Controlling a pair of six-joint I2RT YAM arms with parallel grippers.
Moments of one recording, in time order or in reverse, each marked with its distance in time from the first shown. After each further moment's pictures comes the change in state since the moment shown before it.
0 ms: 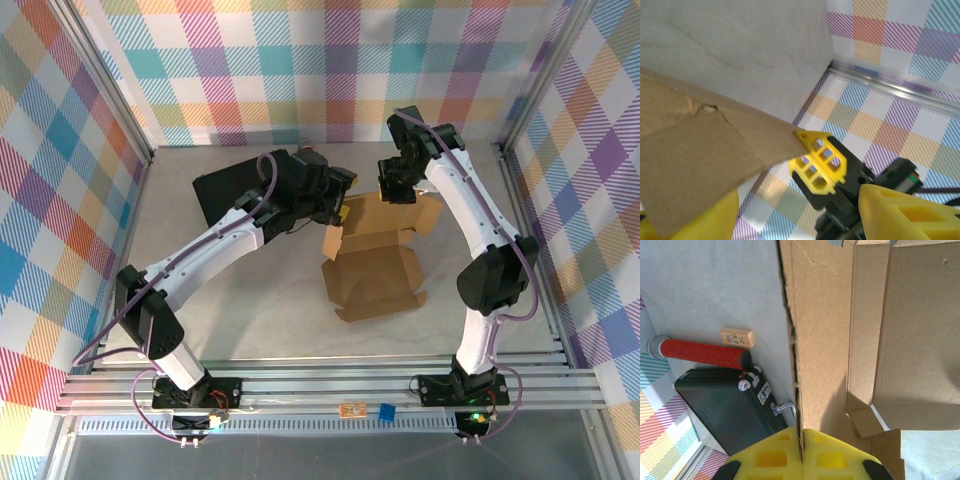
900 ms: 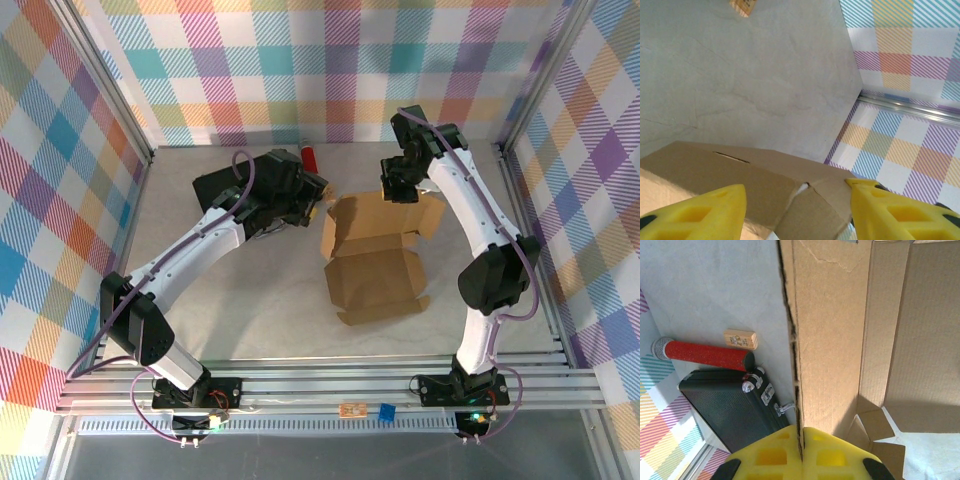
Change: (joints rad) left arm 0.126 -0.073 -0.092 -0.087 0.008 0.209; right arm -0.020 0.000 -0.020 0.028 -0.008 -0.012
